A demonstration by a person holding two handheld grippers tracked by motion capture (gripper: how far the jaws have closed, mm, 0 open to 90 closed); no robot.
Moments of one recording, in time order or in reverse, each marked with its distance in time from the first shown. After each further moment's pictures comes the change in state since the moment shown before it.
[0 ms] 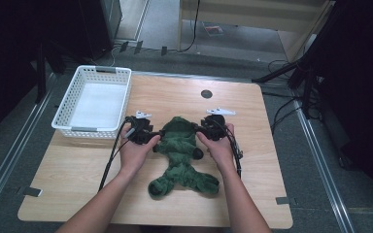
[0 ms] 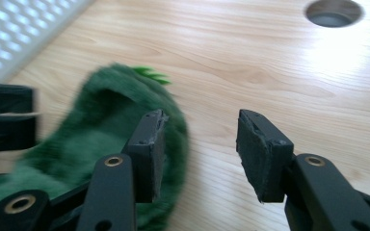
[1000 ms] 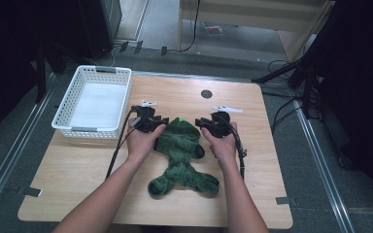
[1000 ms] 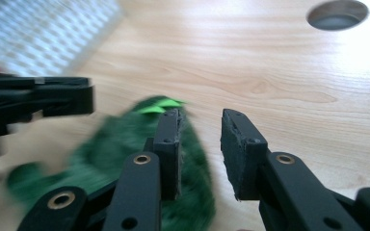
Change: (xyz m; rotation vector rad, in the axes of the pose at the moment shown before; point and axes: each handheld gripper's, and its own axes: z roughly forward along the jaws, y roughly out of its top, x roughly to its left) left arm -0.004 0.025 0.030 0.020 -0.011 -0.011; right arm -0.012 0.006 0.003 -0.004 0.027 0.075
